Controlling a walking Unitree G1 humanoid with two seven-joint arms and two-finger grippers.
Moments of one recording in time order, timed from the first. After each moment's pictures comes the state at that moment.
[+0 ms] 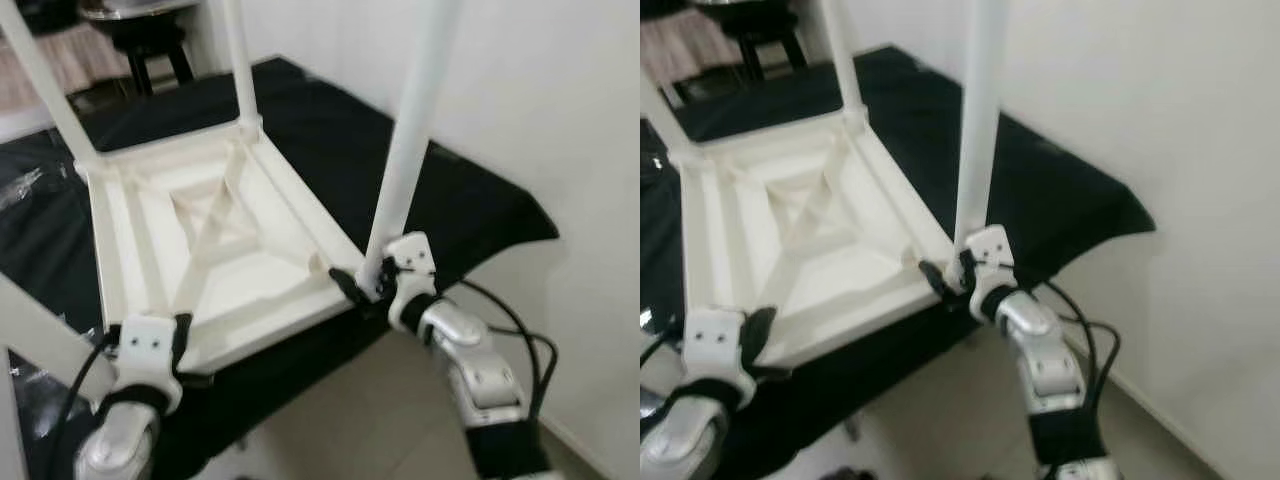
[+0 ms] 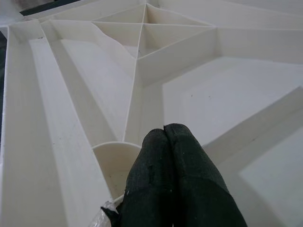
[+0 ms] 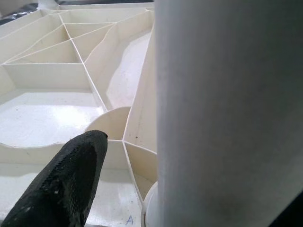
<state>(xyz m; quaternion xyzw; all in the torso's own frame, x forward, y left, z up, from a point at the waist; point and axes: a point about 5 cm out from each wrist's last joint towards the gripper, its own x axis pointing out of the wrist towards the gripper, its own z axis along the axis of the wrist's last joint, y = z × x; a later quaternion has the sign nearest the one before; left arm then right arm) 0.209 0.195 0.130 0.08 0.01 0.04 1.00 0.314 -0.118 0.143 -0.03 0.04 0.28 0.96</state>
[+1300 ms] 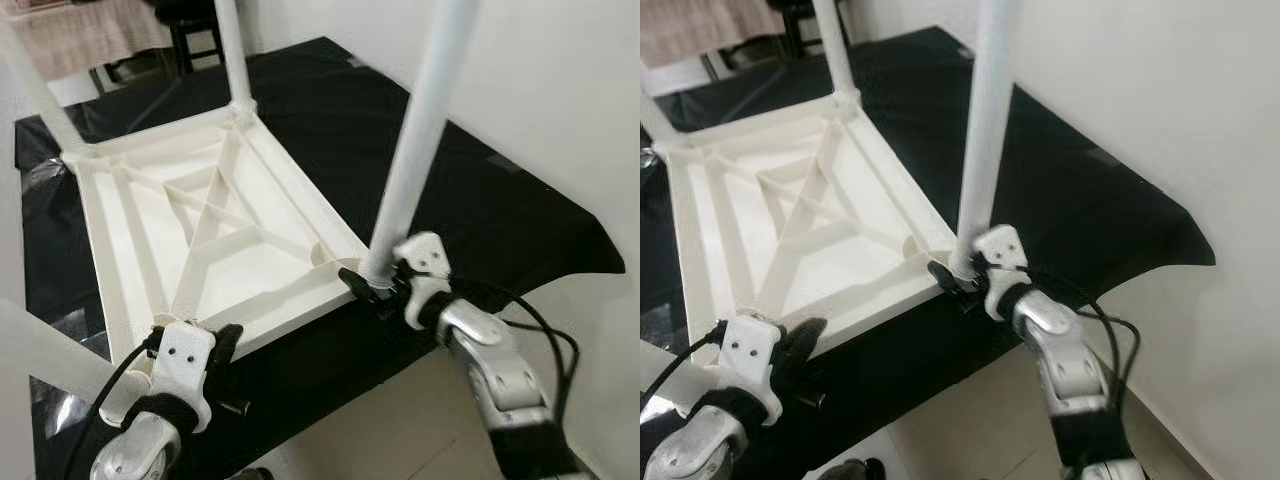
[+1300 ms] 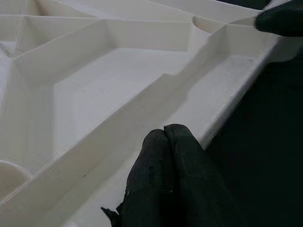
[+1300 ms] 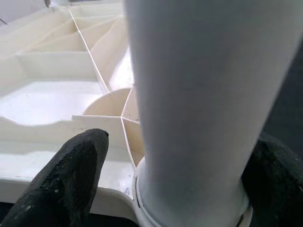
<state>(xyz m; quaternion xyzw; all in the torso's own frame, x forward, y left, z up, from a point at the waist) 0.181 0.154 0.128 0.05 0.05 -0.18 0.98 0.289 -0.146 0.137 -0.04 0.03 0.30 0.95</state>
